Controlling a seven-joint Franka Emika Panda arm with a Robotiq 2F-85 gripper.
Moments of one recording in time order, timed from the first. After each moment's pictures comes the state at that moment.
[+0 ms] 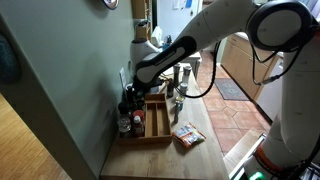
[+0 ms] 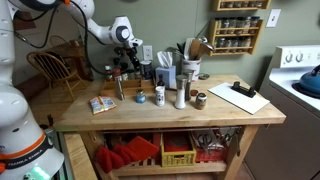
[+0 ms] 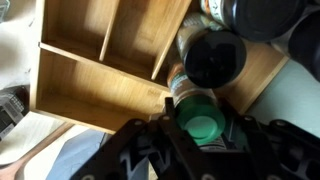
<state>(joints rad) 0.33 0.32 0.11 -1.88 -0.18 2.39 0.70</state>
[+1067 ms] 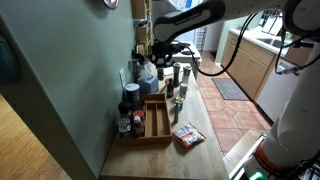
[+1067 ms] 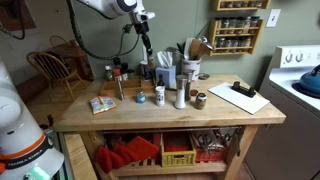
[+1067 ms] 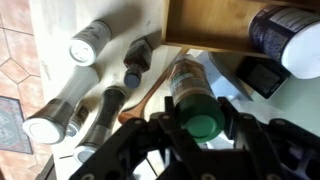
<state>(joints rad) 0.17 0.08 0.04 -1.83 -0.21 2.10 0.75</state>
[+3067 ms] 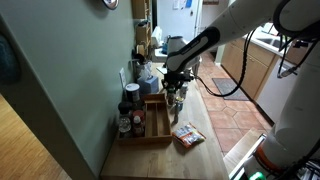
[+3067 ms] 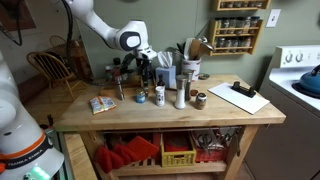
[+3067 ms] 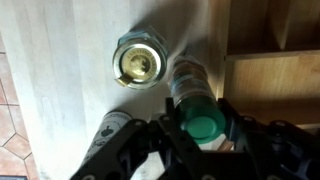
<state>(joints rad) 0.09 0.12 0.03 -2.20 -0.03 2.40 0.75</state>
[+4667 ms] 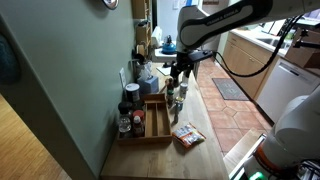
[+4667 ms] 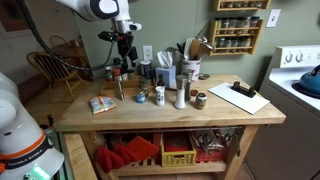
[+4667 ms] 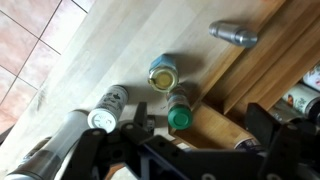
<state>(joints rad) 0.09 -0.28 0.06 -2.29 -0.01 2.07 0.11</state>
